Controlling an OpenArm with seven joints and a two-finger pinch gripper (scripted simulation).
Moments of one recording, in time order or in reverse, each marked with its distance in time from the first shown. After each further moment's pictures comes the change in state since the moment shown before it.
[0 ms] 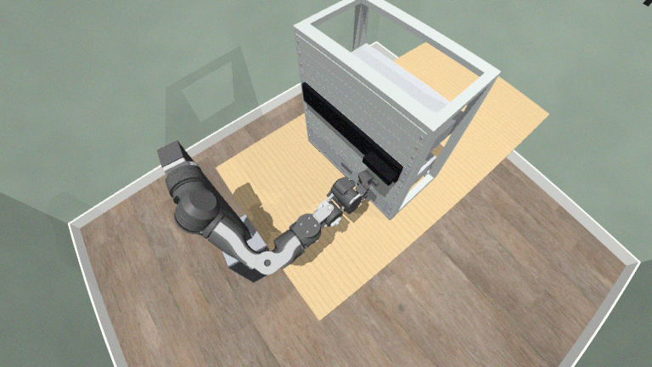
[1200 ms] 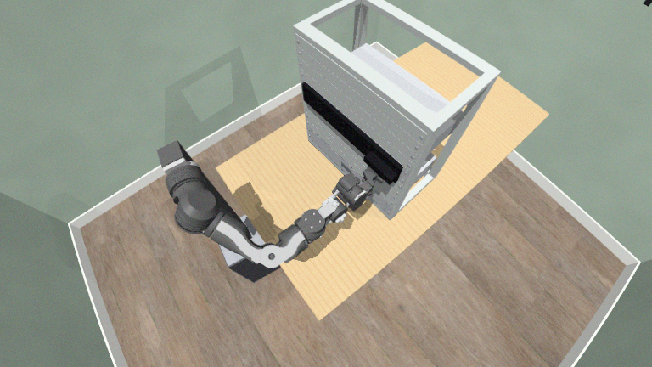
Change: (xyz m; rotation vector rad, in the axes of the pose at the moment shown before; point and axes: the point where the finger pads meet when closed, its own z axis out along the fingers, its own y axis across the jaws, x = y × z) arm -0.002 -0.003 0.018 0.005 -0.010 -0.001
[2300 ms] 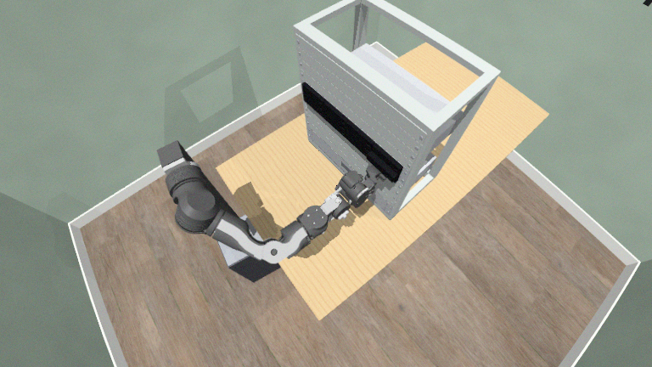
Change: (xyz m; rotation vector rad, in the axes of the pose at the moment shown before) arm 0.000 0.000 0.012 0.012 -0.012 -0.002
